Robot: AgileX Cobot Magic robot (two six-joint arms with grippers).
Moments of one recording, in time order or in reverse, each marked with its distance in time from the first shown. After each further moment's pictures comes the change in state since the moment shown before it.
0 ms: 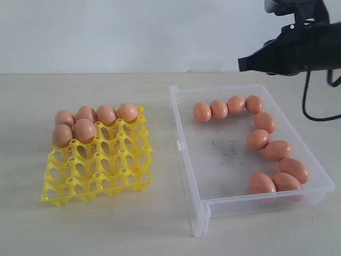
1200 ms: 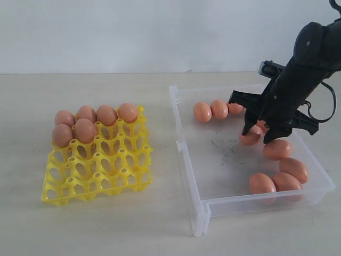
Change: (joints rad) left arm 0.000 0.000 0.000 0.000 0.000 0.000; right arm -0.004 0.374 -0.281 -1.118 0.461 1.742
